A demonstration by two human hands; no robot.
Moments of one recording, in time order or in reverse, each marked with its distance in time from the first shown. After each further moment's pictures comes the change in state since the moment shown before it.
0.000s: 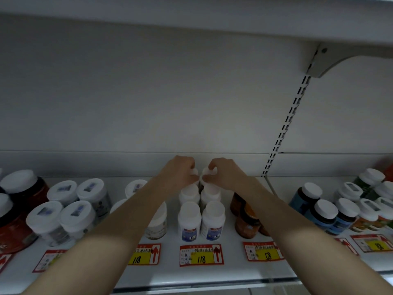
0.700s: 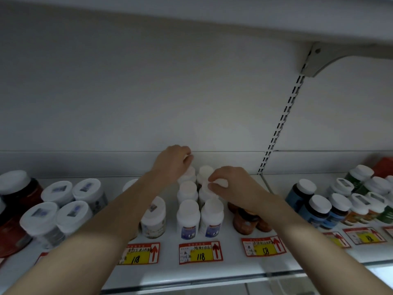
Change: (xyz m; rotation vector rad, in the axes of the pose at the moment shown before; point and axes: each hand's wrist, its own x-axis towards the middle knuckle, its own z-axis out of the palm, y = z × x) left_hand 0.003 -0.007 -0.009 -0.044 0.231 0.091; right_hand -0.056 0.003 -0.006 0.028 0.120 -0.262
